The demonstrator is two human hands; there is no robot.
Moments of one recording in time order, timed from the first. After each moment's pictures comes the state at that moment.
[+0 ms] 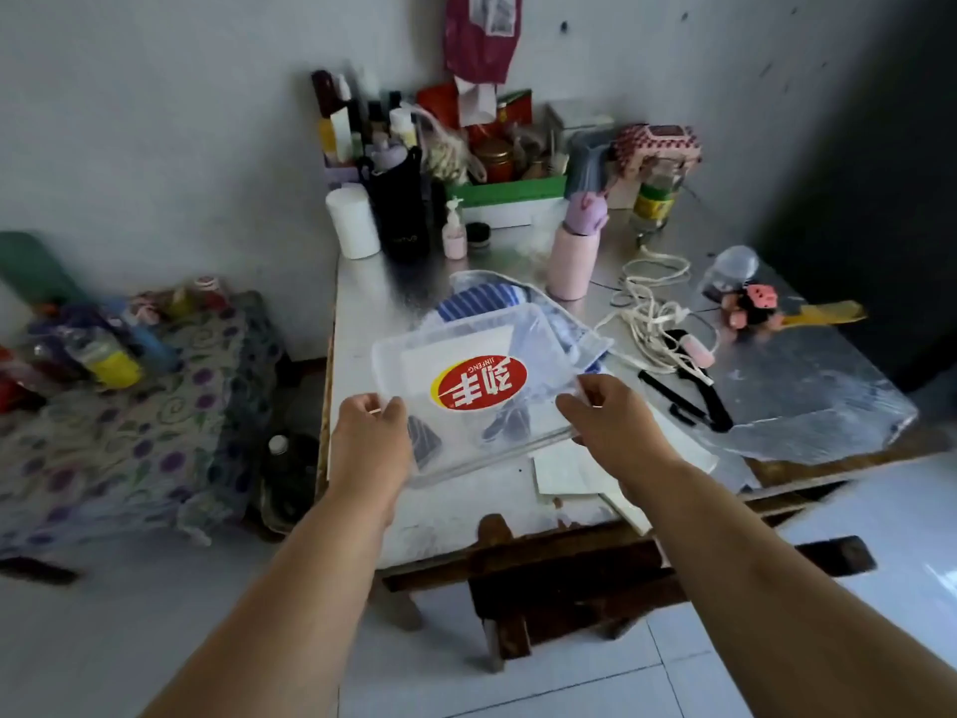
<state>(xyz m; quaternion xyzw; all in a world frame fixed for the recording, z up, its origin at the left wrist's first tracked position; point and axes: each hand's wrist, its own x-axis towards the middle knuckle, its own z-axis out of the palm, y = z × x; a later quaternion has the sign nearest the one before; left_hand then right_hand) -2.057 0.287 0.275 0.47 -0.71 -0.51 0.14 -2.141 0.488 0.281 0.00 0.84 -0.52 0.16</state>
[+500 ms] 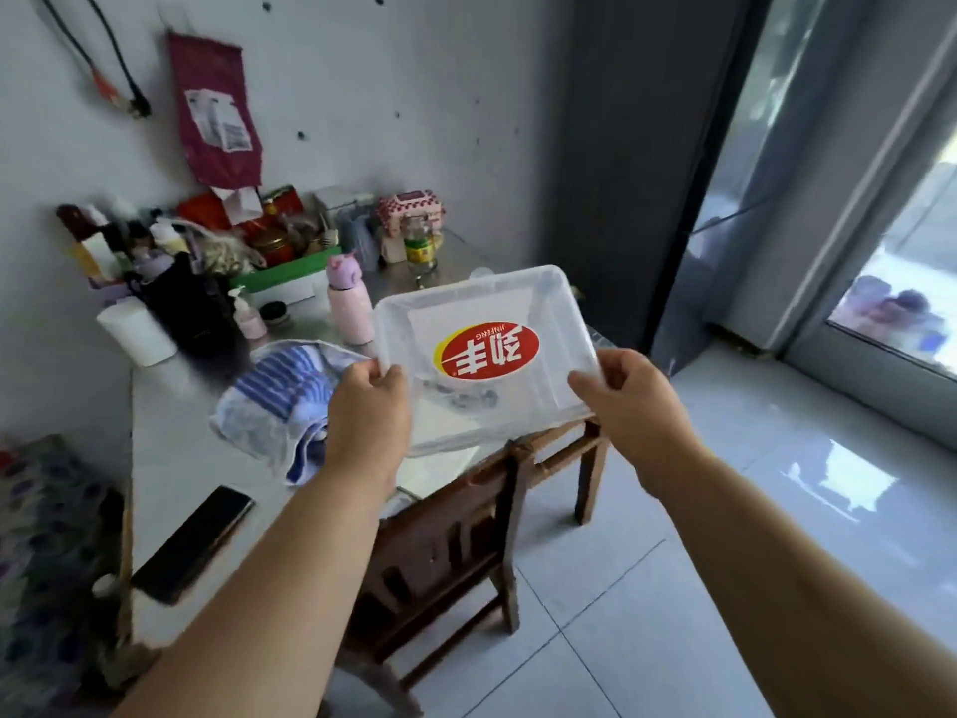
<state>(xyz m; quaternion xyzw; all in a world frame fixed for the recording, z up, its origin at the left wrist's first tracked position) -2.039 0.565 0.381 0.20 -0.80 -0.55 0.11 -2.034 0.781 0.365 0.12 0.80 -0.58 -0.06</state>
